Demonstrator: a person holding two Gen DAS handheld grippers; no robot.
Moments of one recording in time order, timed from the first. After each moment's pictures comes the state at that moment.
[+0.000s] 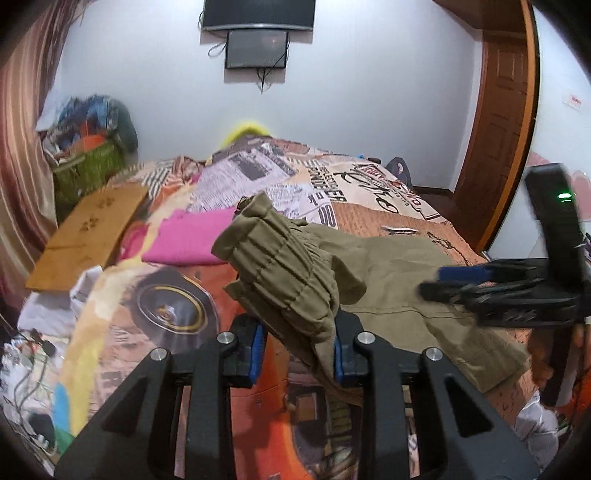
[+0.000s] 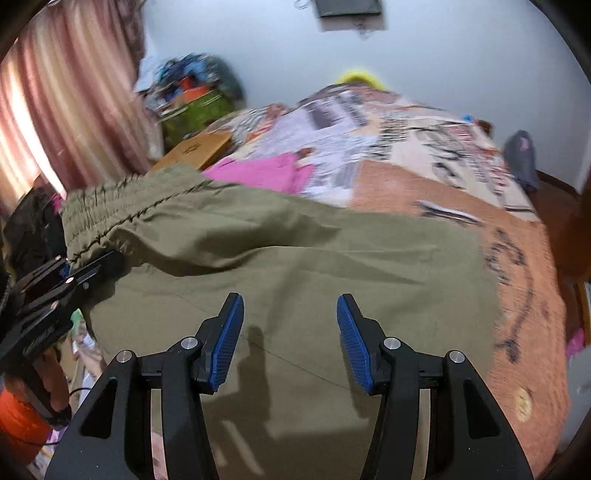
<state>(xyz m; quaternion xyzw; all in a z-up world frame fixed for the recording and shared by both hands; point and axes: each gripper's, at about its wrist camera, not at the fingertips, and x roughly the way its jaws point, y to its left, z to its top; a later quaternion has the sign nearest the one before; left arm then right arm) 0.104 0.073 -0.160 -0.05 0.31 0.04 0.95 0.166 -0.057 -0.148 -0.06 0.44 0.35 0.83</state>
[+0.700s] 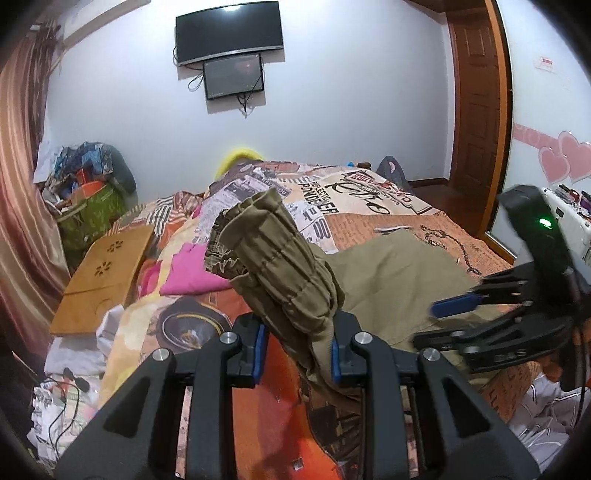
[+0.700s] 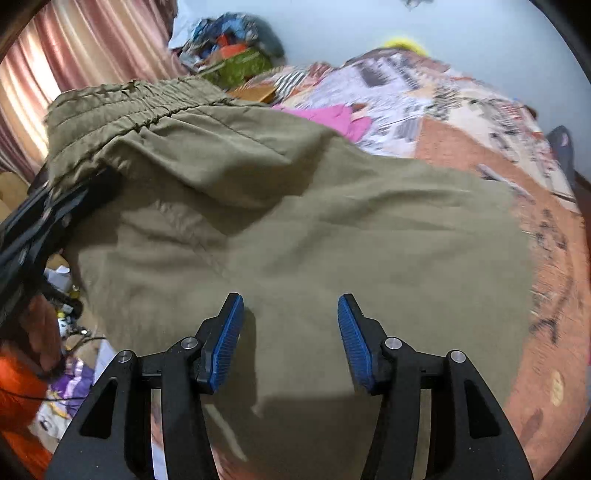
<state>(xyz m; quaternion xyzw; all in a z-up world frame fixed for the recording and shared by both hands) 0.078 0.049 -0.135 0.04 0.28 0.03 0.96 0.129 -0.067 -0.162 -0.09 0.46 0.37 0.80</state>
